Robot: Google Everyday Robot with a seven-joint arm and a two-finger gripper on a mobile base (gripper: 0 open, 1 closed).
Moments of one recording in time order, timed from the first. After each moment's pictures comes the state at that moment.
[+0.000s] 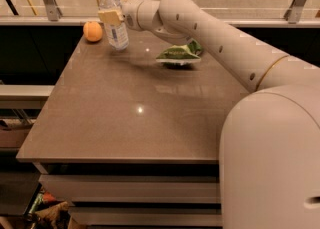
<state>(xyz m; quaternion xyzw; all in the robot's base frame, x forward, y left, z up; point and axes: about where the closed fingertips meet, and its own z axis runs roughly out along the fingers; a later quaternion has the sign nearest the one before) 0.822 0.142 0.950 -0.35 0.66 0.26 0.61</state>
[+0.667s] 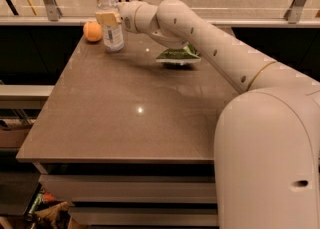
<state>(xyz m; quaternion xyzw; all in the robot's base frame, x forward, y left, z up) 0.833 0.152 0.940 -0.34 0.65 0.29 0.61</state>
